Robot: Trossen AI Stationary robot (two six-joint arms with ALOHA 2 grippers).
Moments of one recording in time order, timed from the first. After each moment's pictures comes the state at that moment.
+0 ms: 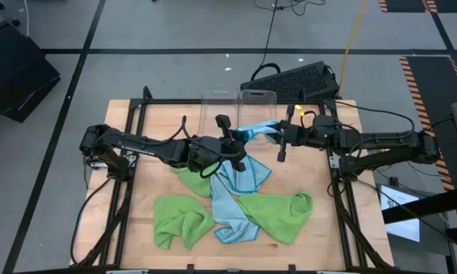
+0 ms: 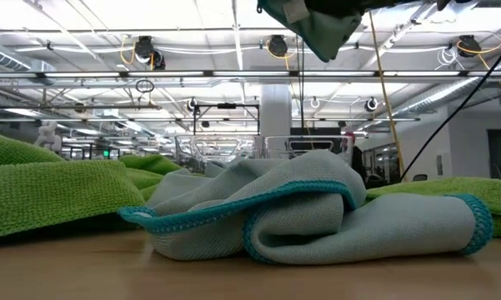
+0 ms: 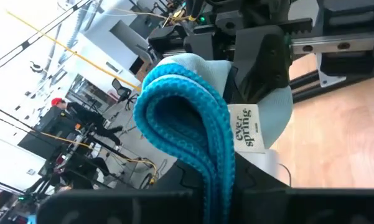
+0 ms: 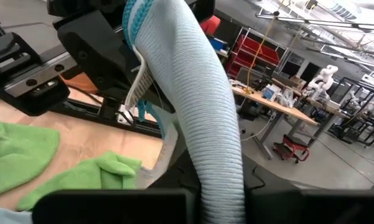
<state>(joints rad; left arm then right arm) -0.13 1.69 1.47 0.05 -0.71 0.66 -0.11 0.99 0.73 0.24 0.10 -0.39</state>
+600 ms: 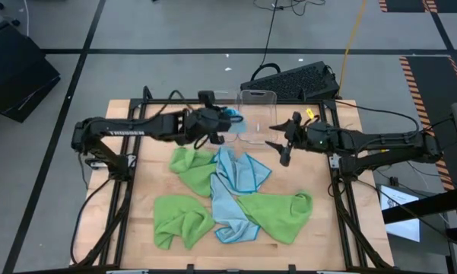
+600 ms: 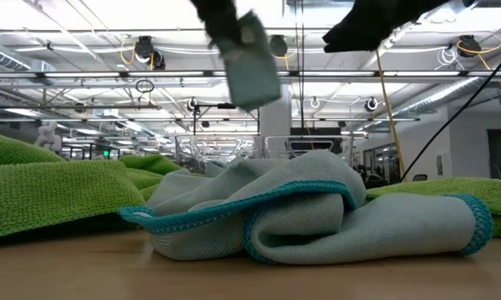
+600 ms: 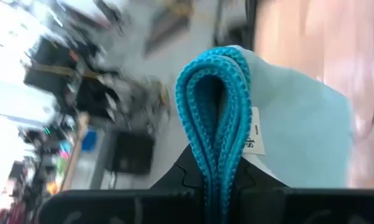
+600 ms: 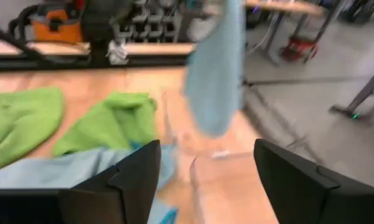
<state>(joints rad) 0.10 1.58 1.47 -0.47 -0.70 0.61 -0.05 0.93 0.73 -0.16 0.28 -0.02</state>
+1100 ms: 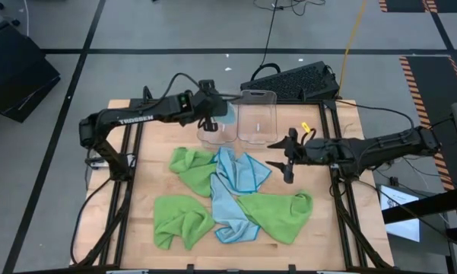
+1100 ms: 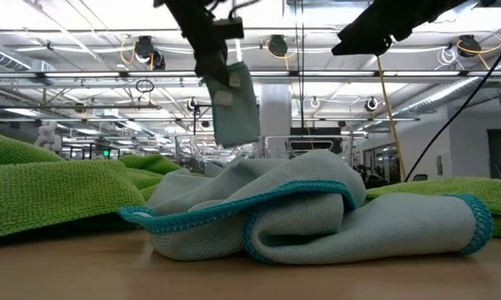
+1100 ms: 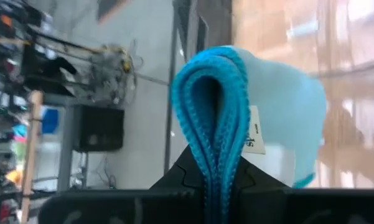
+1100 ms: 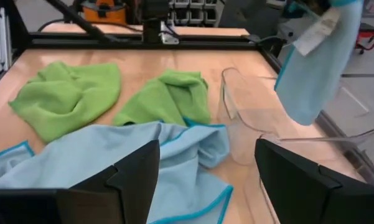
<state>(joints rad) 0.34 1.64 1.47 -0.57 -0.47 0.67 0.12 0.93 0.66 -0.15 0.29 0.05</state>
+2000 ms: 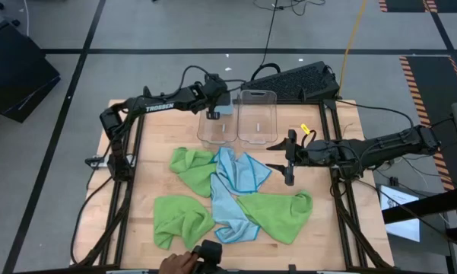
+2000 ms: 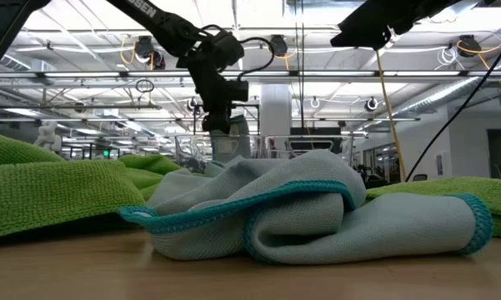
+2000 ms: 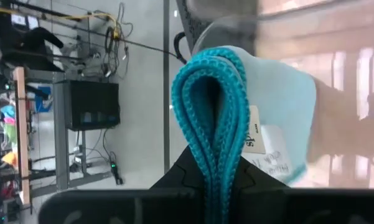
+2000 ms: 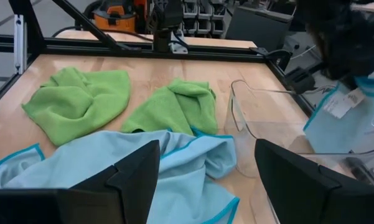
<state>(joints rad) 0.53 1.89 1.47 -0.37 -0.41 0.83 0.15 0.93 0.66 -0.11 0.29 0.01</state>
